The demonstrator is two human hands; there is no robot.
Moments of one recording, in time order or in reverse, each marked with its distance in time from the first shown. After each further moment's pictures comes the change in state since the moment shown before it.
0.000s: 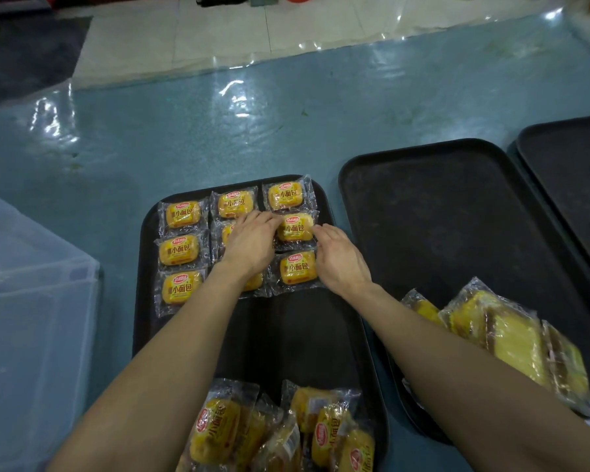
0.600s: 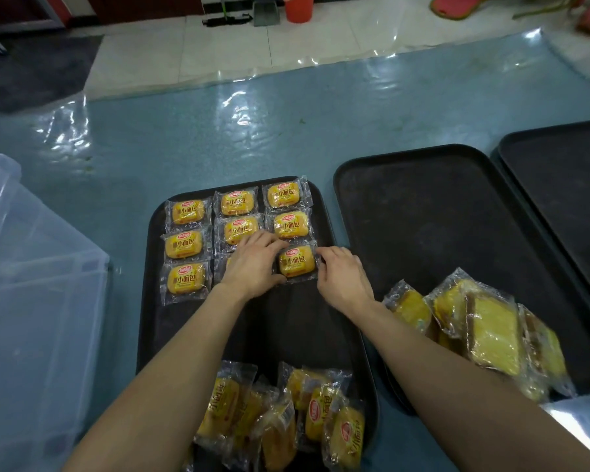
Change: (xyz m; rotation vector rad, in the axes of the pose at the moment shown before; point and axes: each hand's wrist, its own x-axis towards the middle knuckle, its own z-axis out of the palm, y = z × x) left_hand -0.060 0.017 0.007 0.008 -0.042 0.072; right_hand -0.056 -0.004 -0.010 -0.063 -0.021 0.055
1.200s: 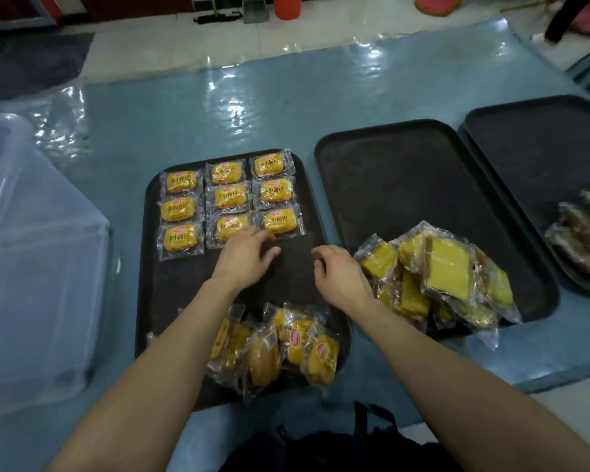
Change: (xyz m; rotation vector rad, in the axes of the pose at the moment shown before) left_hand -0.080 0.042 0.007 -0.168 0.080 -0.112; right_hand -0.109 0.002 -0.017 0.123 -0.007 0.033
